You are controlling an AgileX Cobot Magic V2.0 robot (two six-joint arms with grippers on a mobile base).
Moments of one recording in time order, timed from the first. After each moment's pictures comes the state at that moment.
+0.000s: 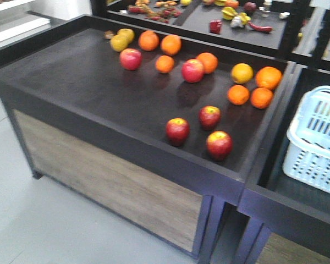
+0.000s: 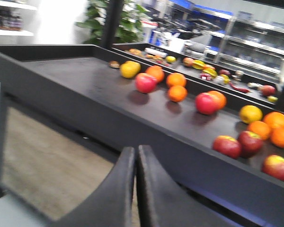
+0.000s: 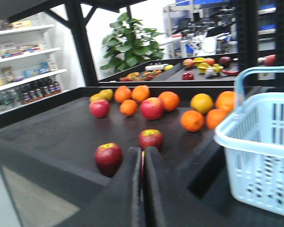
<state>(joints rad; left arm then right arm) 0.02 -0.01 0.03 -0.32 0.14 0.05 0.12 -0.01 0.03 0.01 0.05 0.12</state>
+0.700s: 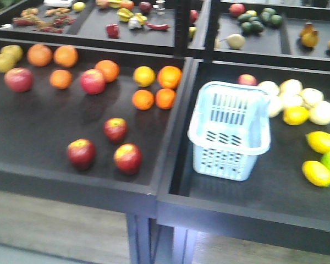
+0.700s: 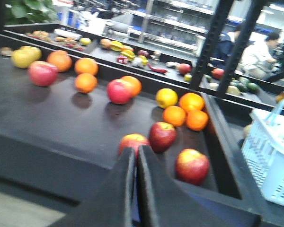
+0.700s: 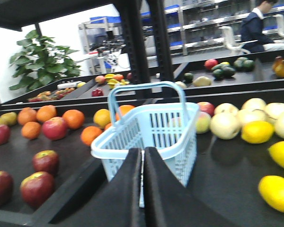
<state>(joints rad) 0.02 -0.01 0.03 -0.32 0.14 0.05 0.12 -0.01 0.03 0.01 0.05 0.12</state>
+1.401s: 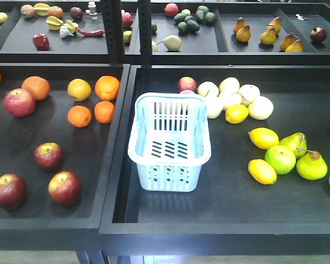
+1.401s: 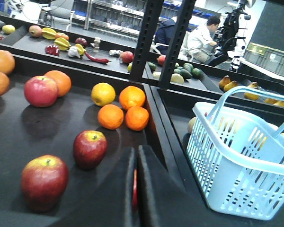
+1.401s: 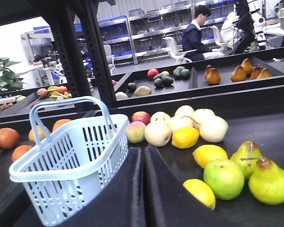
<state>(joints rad) 0.02 -0.01 0.03 -0.32 0.14 0.05 0.12 -0.01 0.03 0.01 0.05 0.12</state>
